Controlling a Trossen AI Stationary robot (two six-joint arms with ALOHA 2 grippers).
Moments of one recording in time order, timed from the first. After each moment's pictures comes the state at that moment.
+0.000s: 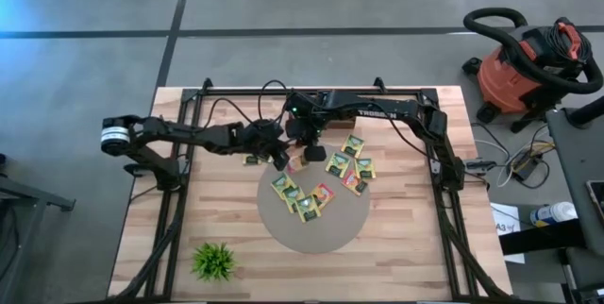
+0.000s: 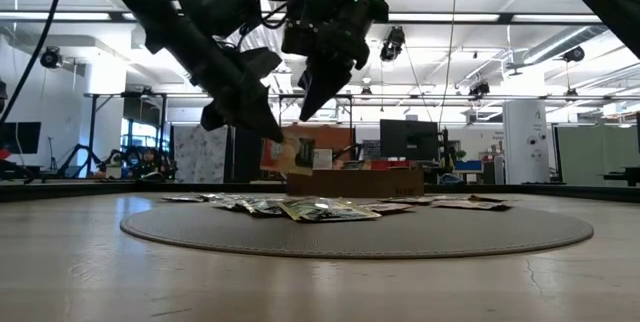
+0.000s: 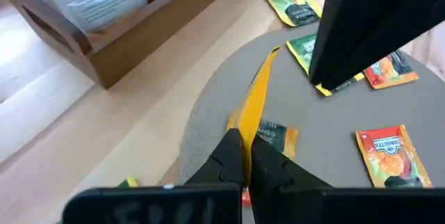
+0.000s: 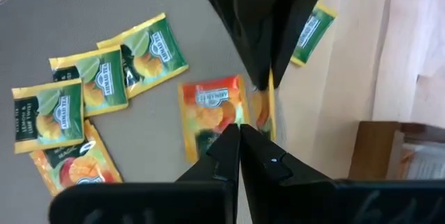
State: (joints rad) left arm 0.21 1.45 0.76 0.00 -0.12 -0.42; right arm -0.27 2.11 1.88 -0.91 -0.27 -0.42
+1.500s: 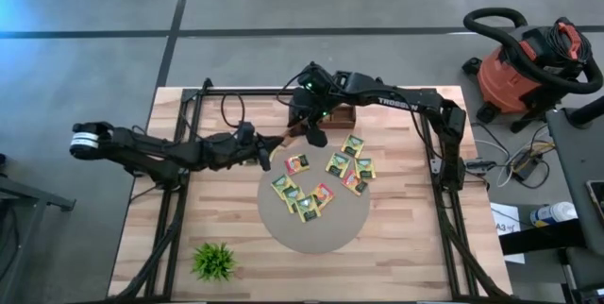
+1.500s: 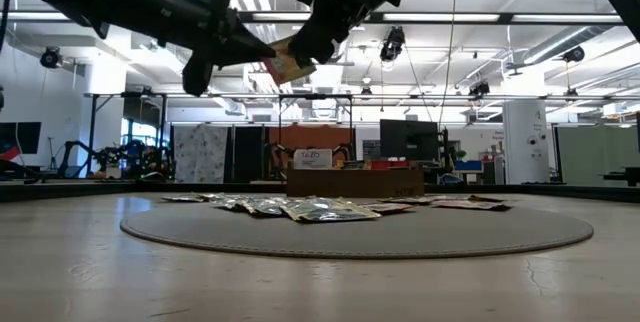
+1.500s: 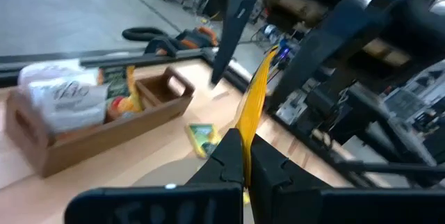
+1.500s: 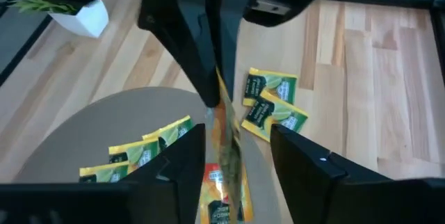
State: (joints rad) left arm 0.04 1.16 0.49 0.57 -0.39 -0.61; right arm -0.34 1.96 1.84 -0.71 -0.51 -0.34
